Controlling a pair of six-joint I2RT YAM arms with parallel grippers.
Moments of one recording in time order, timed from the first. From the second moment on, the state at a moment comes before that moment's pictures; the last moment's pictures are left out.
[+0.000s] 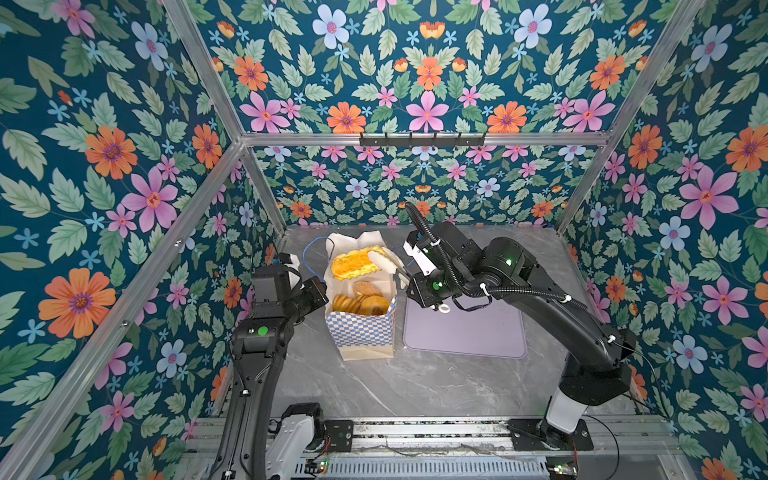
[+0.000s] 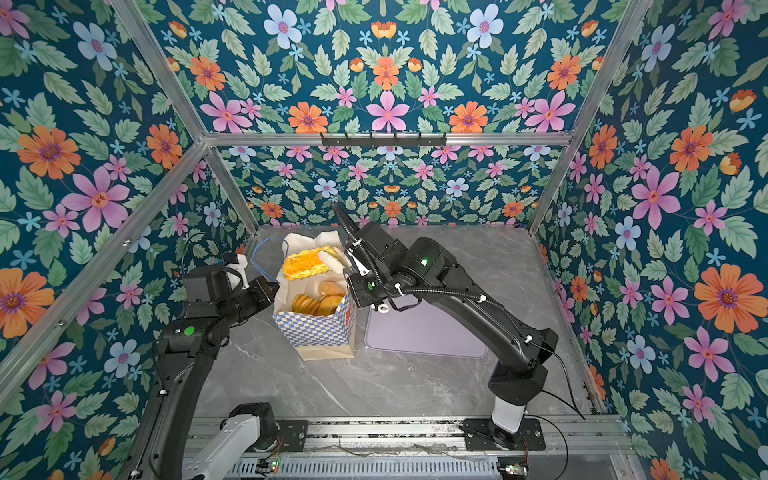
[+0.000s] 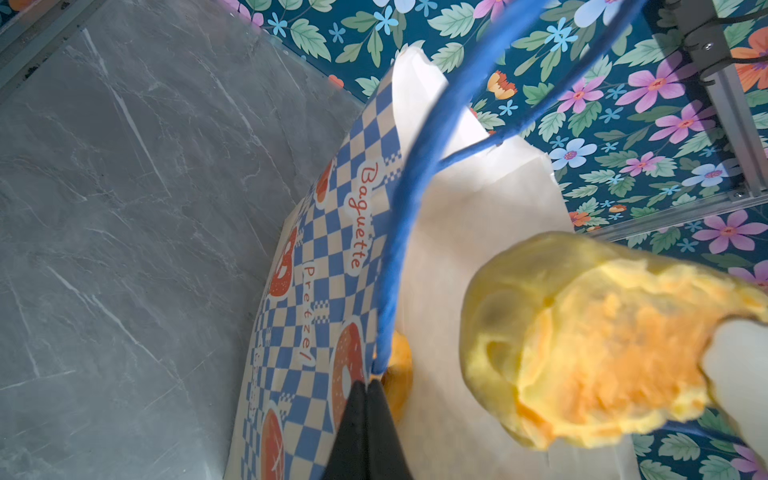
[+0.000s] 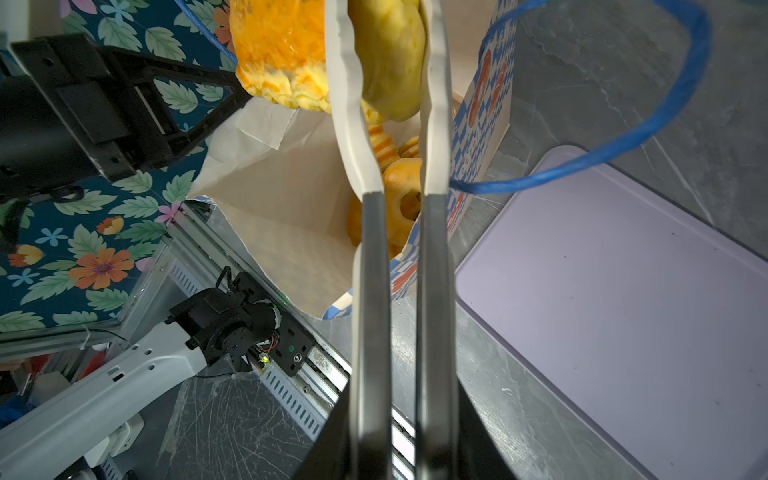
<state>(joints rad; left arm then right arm) -0.01 0.88 1.02 -0.73 0.30 -0.52 0.99 1.77 2.23 -1.37 0.01 0.46</state>
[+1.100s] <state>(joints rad) -0.01 0.88 1.02 -0.73 0.30 -0.52 0.99 1.72 2.23 -1.33 0.03 0.45</state>
